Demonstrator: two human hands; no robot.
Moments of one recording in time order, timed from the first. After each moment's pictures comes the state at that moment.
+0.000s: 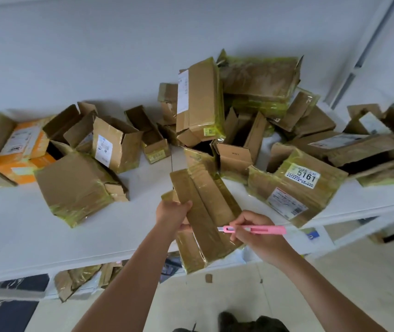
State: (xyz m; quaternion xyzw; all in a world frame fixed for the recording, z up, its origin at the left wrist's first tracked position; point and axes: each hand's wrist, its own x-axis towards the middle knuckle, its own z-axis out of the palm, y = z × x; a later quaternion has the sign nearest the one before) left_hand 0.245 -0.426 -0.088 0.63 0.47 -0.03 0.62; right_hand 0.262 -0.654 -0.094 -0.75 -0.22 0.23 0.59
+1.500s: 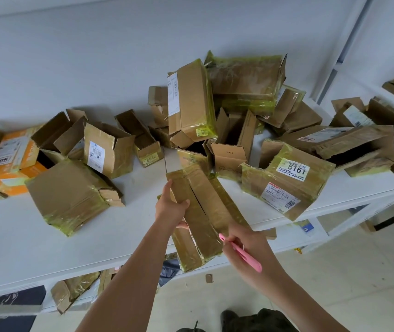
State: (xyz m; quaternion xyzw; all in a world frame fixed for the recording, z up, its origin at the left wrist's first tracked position) left_hand 0.250 -0.425 -0.083 0.72 0.38 -0.04 0.58; right_hand 0.210 -0.637 -0.085 -0.83 -0.29 0.01 0.48
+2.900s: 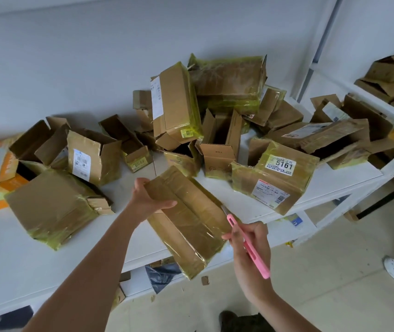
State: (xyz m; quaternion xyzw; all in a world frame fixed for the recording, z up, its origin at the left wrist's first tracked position) left_hand 0.263 -0.366 -0.078 0.84 0.27 -0.07 0.47; right_hand 0.180 -0.619 -0.103 -0.70 0.00 -0.08 0.71
